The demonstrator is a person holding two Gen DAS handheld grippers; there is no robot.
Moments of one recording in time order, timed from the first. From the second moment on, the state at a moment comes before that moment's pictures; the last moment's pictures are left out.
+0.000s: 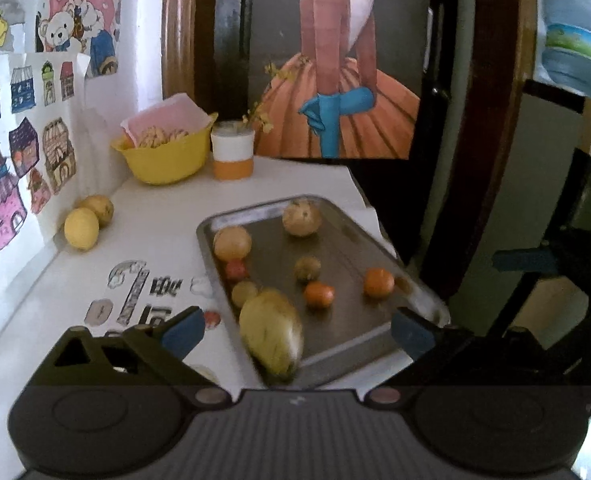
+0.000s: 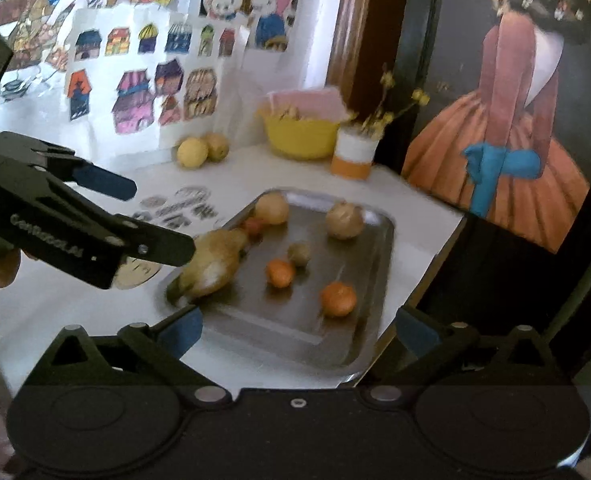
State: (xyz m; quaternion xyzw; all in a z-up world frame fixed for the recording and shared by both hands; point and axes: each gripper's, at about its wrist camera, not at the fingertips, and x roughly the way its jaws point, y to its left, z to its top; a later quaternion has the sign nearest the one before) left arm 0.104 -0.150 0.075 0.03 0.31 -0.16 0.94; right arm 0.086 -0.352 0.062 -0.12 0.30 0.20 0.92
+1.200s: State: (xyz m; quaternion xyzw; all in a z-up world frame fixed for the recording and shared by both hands) left arm 0.197 0.050 0.094 0.00 0.27 0.01 0.96; right arm 0.272 -0.132 0.182 -0.14 0.32 0.32 0.88
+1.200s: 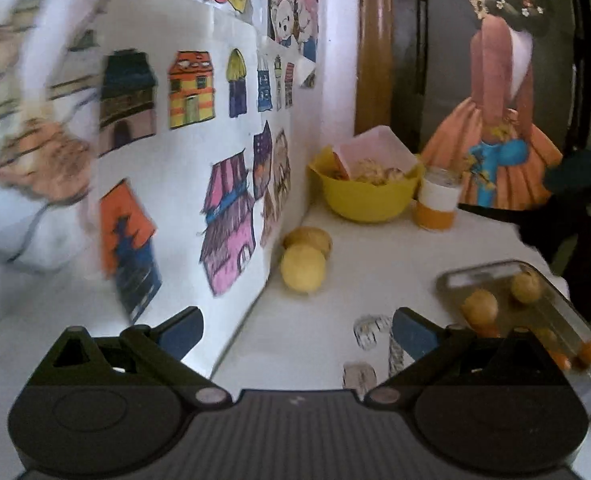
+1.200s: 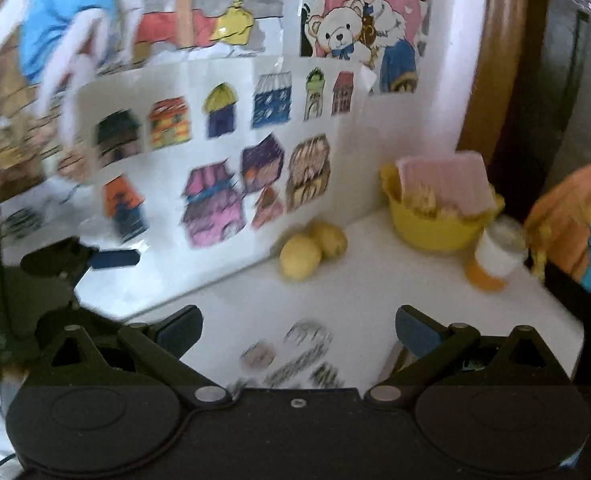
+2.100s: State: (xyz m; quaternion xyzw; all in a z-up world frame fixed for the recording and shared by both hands) left arm 0.365 0.008 0.009 0.03 0.30 0.08 0.95; right arm 0.514 -0.062 0.039 -0.04 0.41 0.37 0.83
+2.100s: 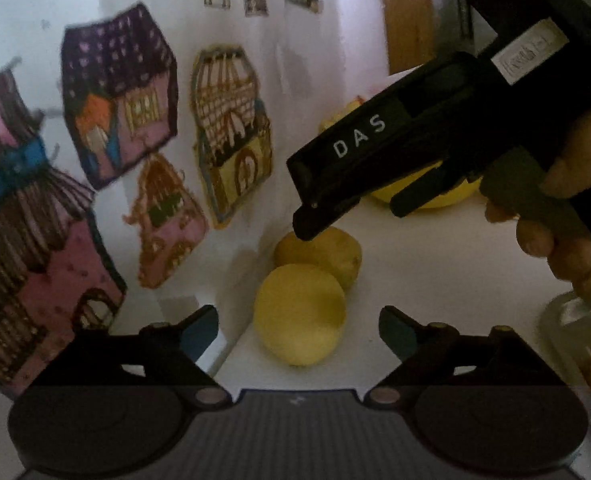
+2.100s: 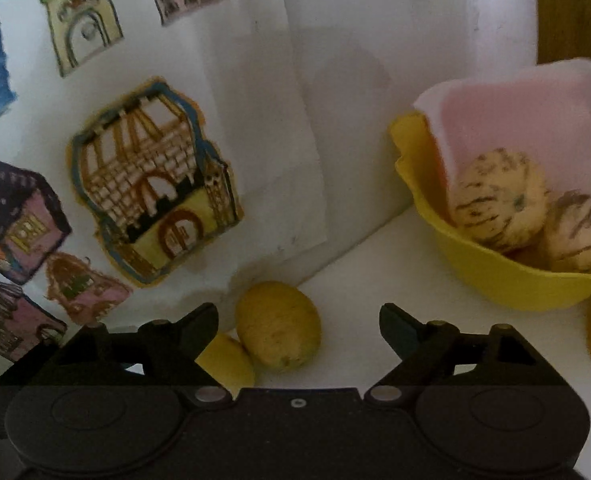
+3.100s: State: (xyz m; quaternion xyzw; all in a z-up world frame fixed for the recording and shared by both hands) left arm 0.424 0.006 -0.032 0.00 0.32 0.10 0.94; right arm 0.529 -0.043 -0.014 0.04 0.45 0.35 0.82
